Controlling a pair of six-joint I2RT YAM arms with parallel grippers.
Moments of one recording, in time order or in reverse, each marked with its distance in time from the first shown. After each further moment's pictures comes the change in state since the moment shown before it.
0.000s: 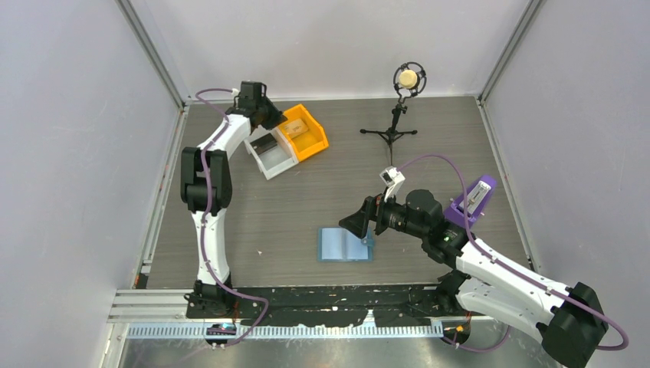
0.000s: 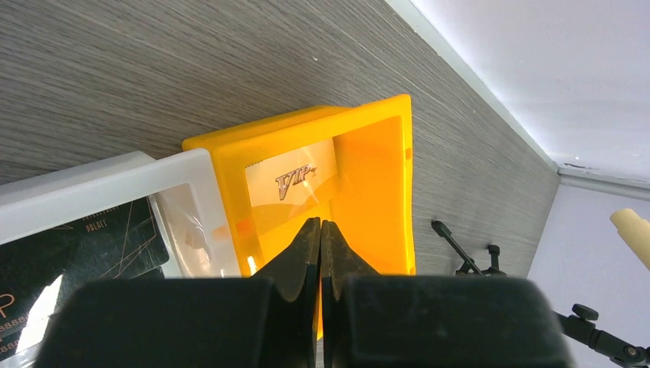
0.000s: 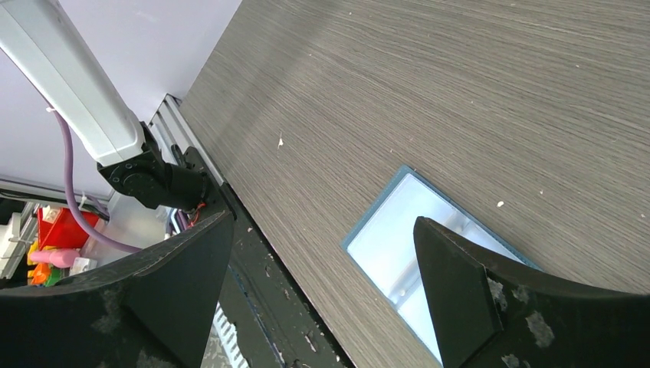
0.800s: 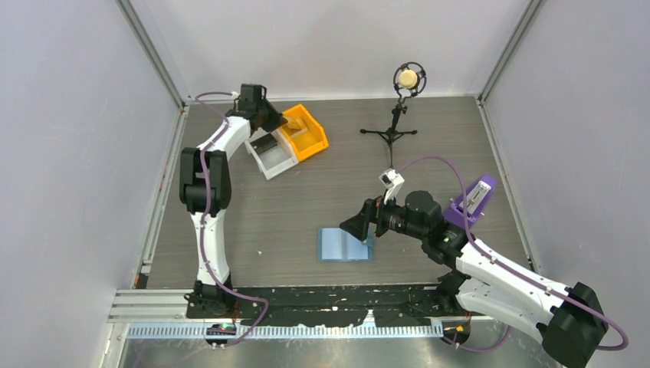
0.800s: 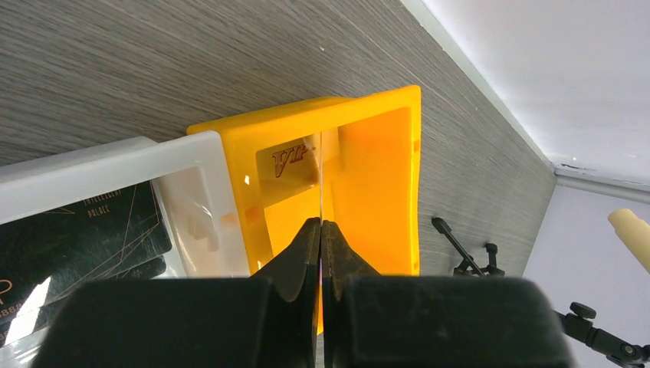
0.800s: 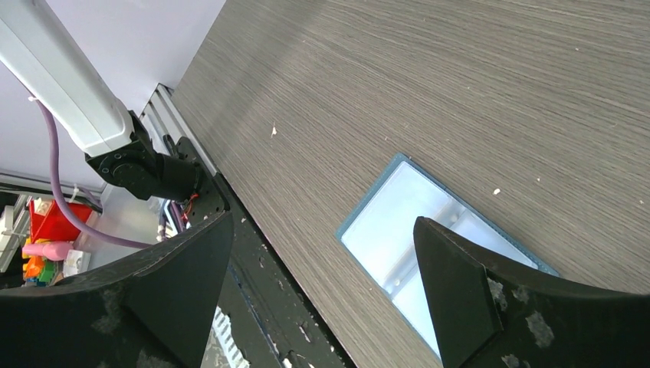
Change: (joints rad) left arm -0.001 -0.024 -0.047 0.020 0.000 -0.026; right arm 0.000 -0.006 -0.013 -0.019 -0.007 -0.012
